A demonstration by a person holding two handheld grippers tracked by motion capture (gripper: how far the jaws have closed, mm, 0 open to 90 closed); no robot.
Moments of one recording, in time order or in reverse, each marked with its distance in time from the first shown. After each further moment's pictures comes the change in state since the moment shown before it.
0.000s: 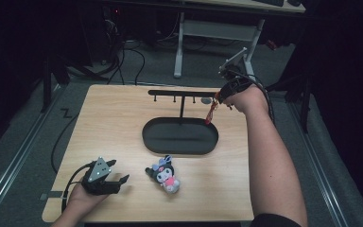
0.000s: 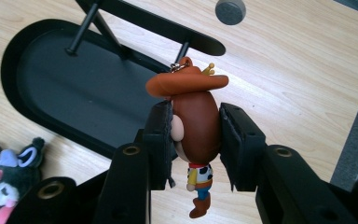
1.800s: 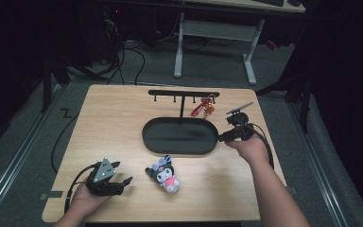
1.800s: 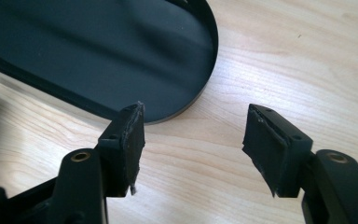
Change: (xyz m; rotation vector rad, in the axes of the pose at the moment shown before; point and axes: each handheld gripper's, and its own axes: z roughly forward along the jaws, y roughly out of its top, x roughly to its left) left arm -0.009 0.003 0.008 0.029 -0.025 0.017; right arm 0.005 -0.125 0.080 -0.112 0.037 0.041
